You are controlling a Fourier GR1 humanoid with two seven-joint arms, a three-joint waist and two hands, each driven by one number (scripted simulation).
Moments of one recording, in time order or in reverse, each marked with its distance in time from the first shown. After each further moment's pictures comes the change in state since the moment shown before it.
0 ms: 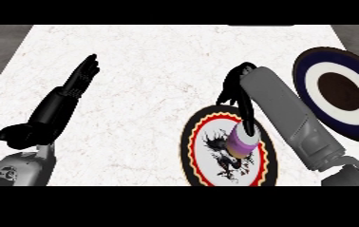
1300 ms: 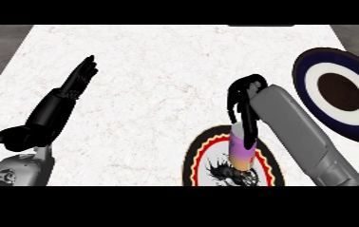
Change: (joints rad) left arm 0.016 -0.024 0.035 -0.011 -0.034 -0.036 0.000; right arm 0.227 -0.061 -0.024 -0.441 0.116 -0.116 0.111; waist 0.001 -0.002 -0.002
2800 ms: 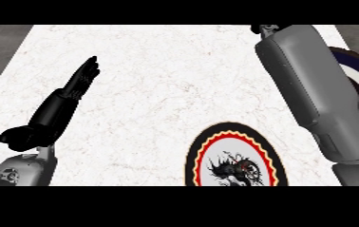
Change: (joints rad) left arm -0.001 -0.012 -0.002 0.008 -0.004 -0.007 -0.007; right arm -0.326 0.002 -0.242 -0.025 1.195 -1.032 0.354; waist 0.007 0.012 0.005
